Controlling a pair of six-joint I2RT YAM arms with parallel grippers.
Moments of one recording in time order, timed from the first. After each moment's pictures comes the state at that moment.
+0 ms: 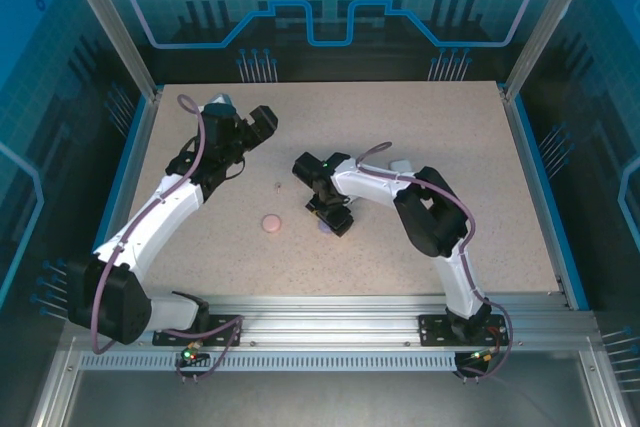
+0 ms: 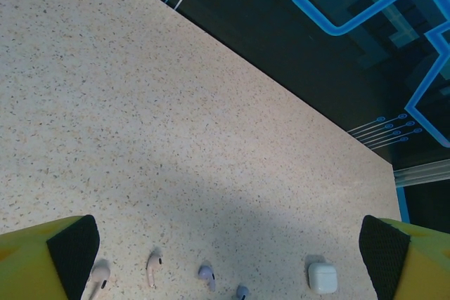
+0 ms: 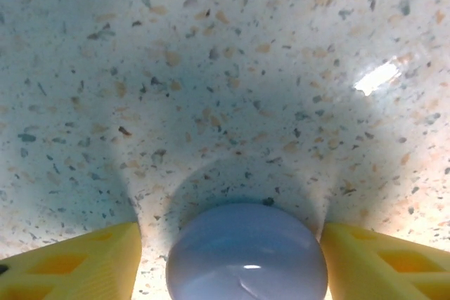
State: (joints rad) left arm -0.27 1.32 1.09 -0.27 -0.07 -0.82; right arm 0.80 2.13 1.59 -0.97 -0.01 1.59
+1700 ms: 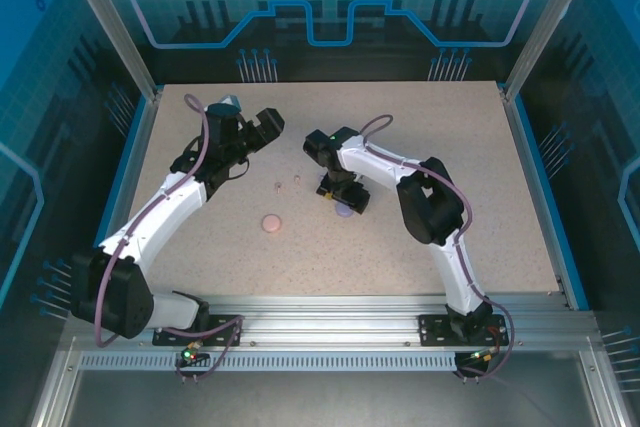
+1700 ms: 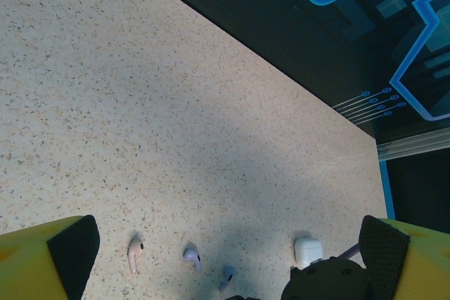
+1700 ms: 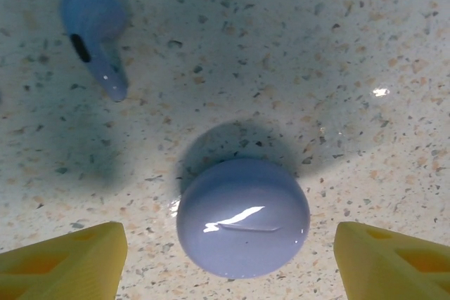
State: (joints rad) left arm -0.27 1.35 1.08 -0.24 0.02 -0.82; right arm 0.69 2.23 1.83 -1.22 0.07 1.28
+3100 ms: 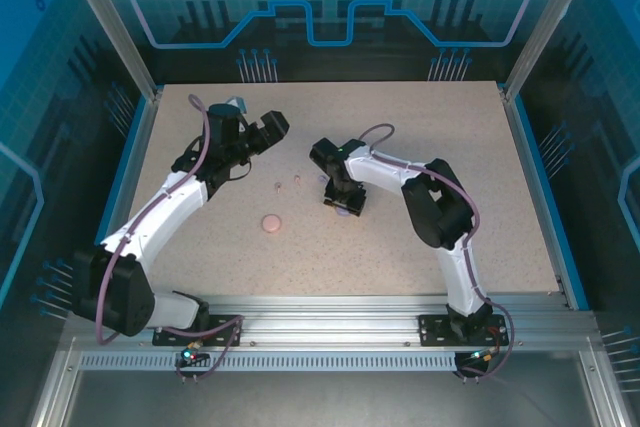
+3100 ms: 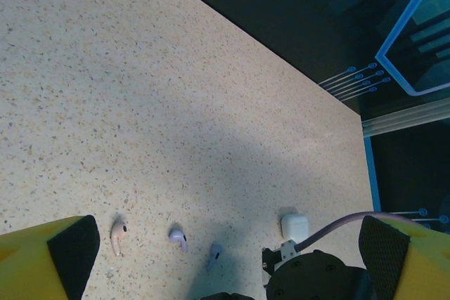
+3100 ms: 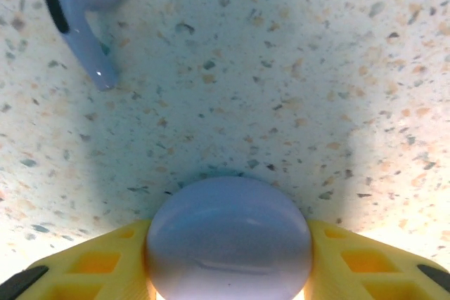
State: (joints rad) left arm -0.27 1.36 1.07 -0.24 0.12 -0.82; right arm 0.69 2.14 1.60 -1.00 0.05 1.11
